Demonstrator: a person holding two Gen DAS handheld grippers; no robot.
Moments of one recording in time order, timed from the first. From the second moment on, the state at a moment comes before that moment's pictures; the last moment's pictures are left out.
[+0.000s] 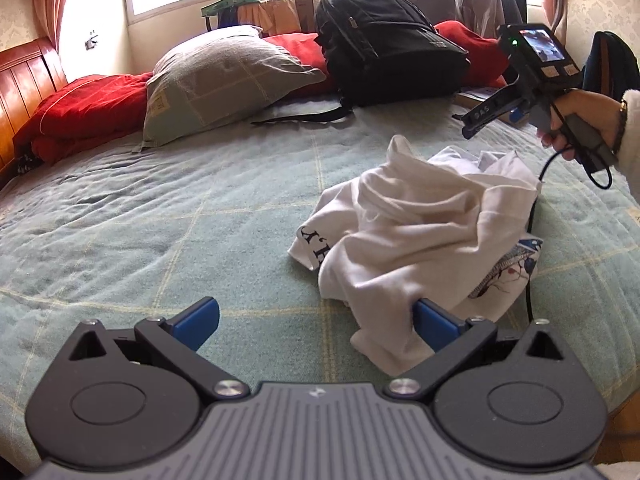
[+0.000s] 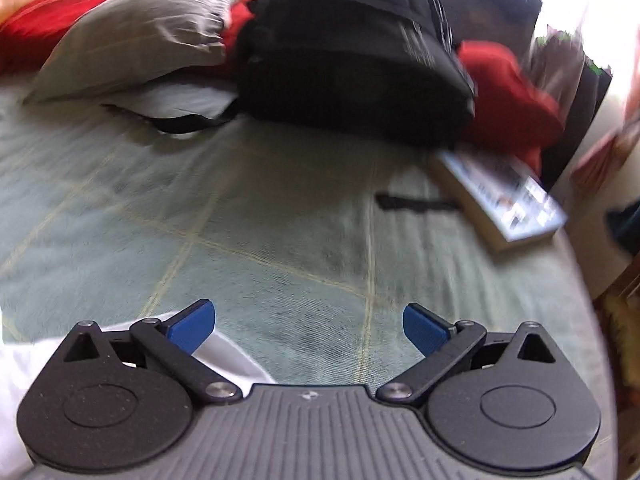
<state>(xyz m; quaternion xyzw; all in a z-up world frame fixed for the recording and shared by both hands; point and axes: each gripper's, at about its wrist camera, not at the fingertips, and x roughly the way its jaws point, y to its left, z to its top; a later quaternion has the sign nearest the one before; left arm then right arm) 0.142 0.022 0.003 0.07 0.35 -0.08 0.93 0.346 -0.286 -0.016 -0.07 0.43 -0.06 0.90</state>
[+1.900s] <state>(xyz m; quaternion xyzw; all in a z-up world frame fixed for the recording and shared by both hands) 0.130 0.059 -0.012 0.05 0.37 -0.06 0.93 0.255 -0.197 0.042 -0.06 0.42 0.16 0.89</state>
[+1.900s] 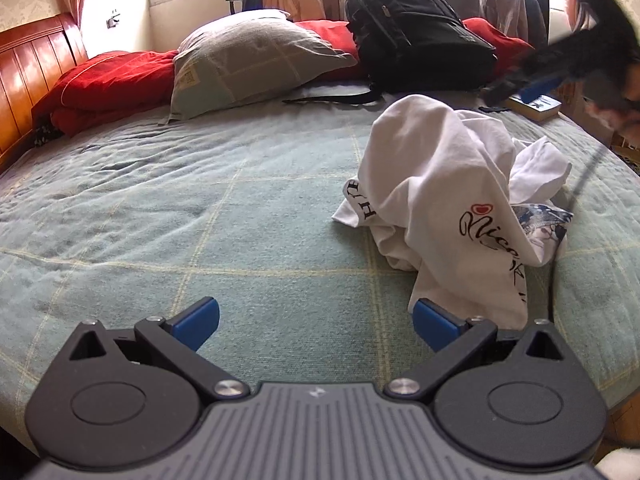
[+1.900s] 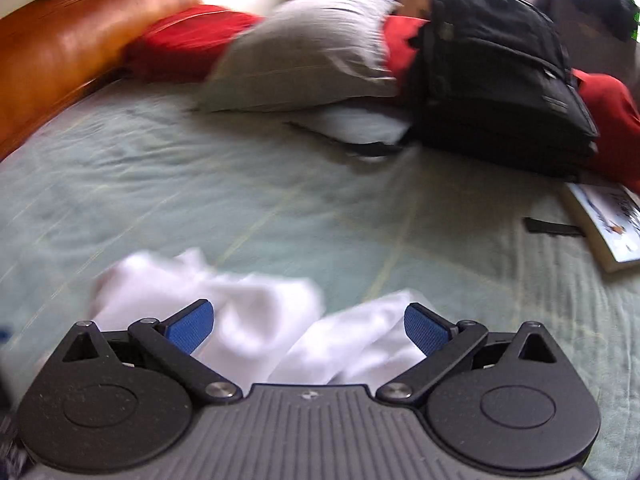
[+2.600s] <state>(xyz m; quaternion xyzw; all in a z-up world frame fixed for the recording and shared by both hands) 0.119 0.031 -0.017 0.05 0.38 -0.10 0.92 0.182 -0.310 -0.049 0.20 0.43 0.14 0.87</state>
